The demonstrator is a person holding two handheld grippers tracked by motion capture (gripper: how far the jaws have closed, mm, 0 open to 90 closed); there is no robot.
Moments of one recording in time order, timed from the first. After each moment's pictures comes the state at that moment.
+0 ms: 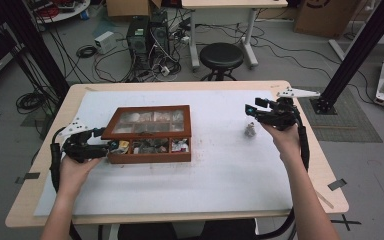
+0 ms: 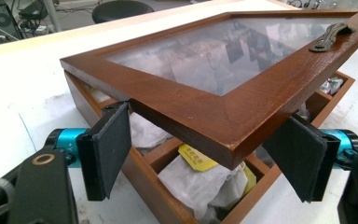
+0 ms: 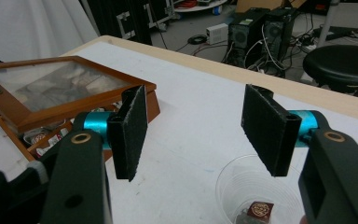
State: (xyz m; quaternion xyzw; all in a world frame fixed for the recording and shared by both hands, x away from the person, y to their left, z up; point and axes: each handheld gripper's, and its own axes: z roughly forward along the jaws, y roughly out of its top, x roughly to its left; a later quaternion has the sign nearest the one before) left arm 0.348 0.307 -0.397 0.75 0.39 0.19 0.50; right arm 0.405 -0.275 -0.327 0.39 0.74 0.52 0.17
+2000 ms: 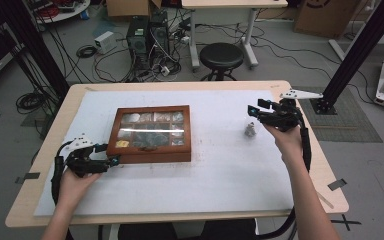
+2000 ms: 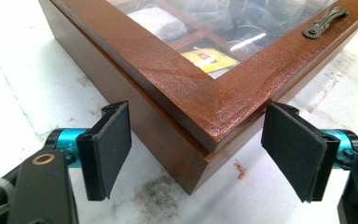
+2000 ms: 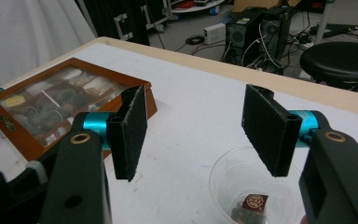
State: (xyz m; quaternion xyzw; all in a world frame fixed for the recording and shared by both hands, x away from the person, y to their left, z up) left arm 0.331 0.311 -0.435 0.78 0.40 0.16 0.46; right arm 0.404 -0.282 -0.330 0.39 0.74 0.52 0.17
